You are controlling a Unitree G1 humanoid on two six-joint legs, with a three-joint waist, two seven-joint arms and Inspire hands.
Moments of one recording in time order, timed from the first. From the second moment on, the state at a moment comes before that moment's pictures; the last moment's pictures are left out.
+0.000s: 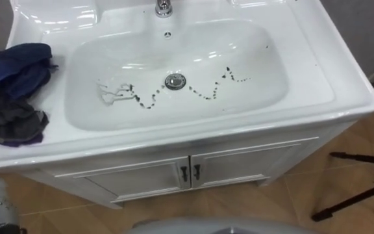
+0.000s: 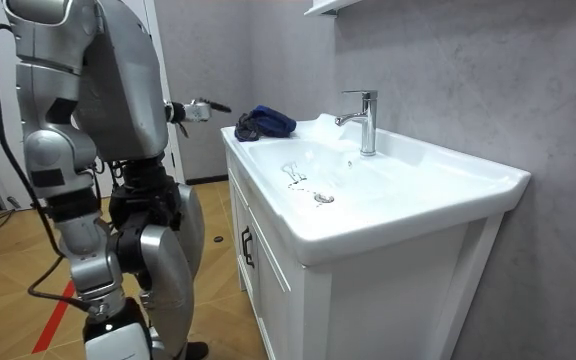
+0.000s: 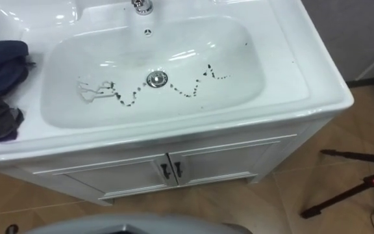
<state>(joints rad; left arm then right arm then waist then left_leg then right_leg) 0.11 0.31 0.62 0.29 -0.37 -0.20 0.96 0.26 -0.23 -0.08 1.20 -0.37 0.05 0.04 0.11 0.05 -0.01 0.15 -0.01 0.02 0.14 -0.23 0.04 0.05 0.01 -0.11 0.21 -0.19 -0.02</state>
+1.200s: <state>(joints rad) 0.11 0.30 0.23 0.19 0.16 -0.16 0.70 0.21 -0.23 -0.02 1.28 -0.37 0.05 0.09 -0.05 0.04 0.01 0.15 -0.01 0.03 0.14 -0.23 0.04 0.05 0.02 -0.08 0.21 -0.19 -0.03</state>
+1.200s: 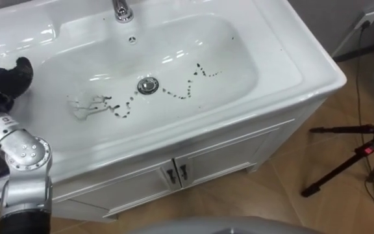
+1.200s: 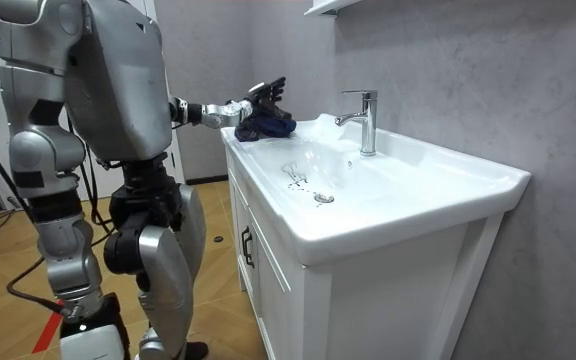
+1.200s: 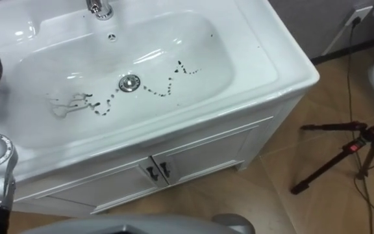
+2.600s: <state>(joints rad) 0.11 0.31 0.27 0.34 0.40 -0.06 0.71 0.20 -0.24 -0.02 1.28 -0.36 0.10 0.09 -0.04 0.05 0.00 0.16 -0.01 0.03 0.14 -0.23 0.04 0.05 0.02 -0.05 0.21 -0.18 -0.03</state>
